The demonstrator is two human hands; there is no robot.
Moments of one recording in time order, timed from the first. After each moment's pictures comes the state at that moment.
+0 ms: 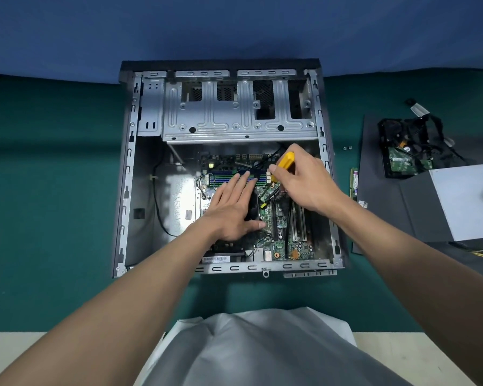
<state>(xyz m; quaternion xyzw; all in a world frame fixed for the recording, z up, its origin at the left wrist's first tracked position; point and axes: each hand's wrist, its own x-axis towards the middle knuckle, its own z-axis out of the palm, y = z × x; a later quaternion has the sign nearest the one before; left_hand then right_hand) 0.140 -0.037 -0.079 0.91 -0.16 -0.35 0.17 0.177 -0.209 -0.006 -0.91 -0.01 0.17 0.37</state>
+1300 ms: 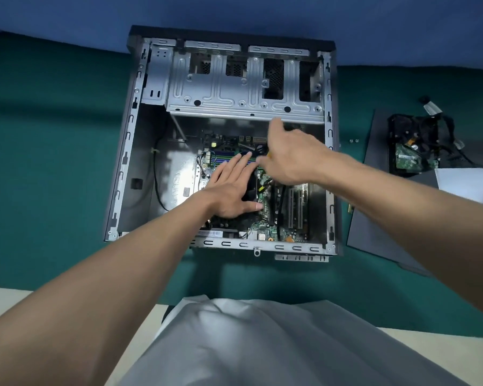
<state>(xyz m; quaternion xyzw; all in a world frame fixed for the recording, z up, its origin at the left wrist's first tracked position) 0.140 -0.036 -0.080 0.91 -0.15 -0.34 0.18 0.187 -0.182 0.030 -0.94 -0.15 0.29 0.12</state>
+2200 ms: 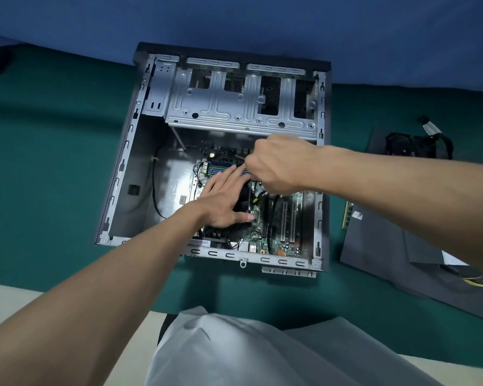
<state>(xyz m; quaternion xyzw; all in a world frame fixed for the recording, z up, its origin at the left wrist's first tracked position) 0.138 -0.040 -0.080 0.92 -0.12 -0.31 0.21 0.205 -0.185 0.051 -0.84 -0.49 0.19 -0.10</state>
